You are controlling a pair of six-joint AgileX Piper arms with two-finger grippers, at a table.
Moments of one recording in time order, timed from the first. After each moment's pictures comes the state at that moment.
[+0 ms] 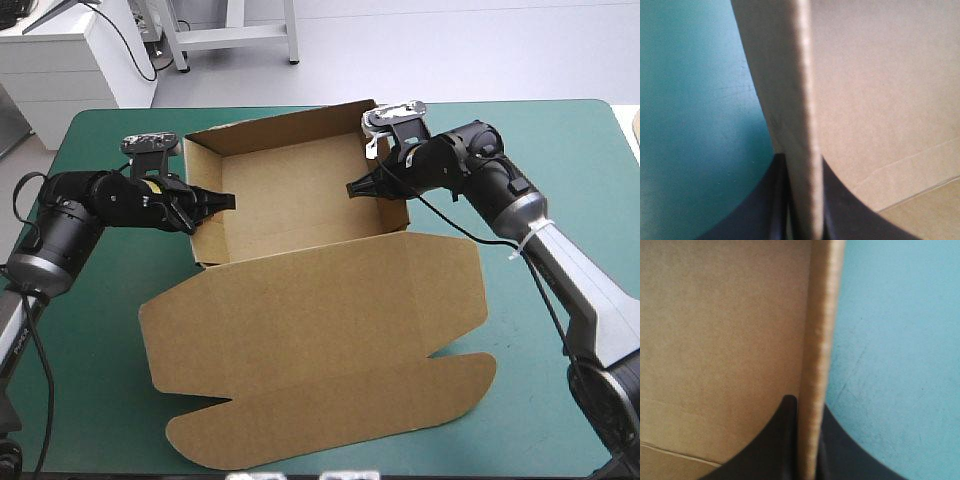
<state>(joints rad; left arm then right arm) -0.23 1.41 -1.34 -0.23 0.90 -0.08 0.48 1.70 -1.71 0.07 0.93 0.06</state>
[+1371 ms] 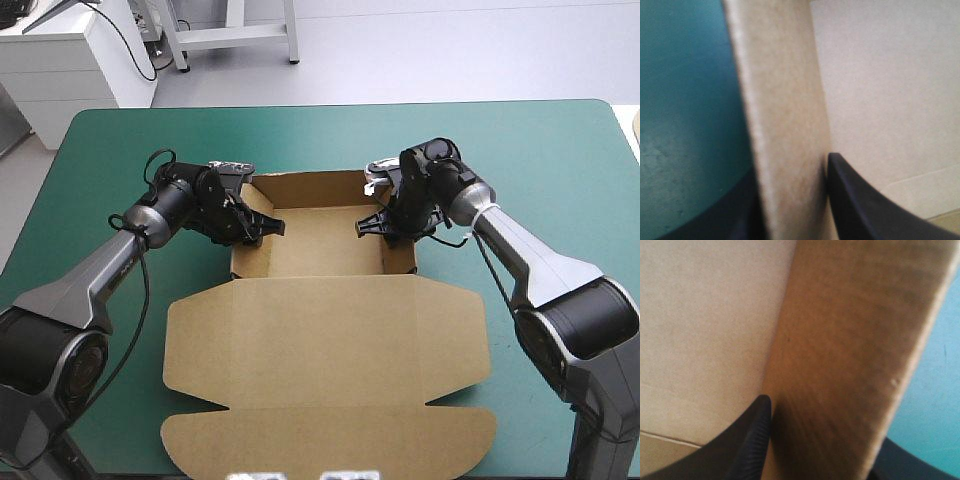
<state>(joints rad) -0.35 1.80 -1.45 -0.12 0.93 -0.10 0.44 1.94 -1.72 0.01 1.16 0.17</state>
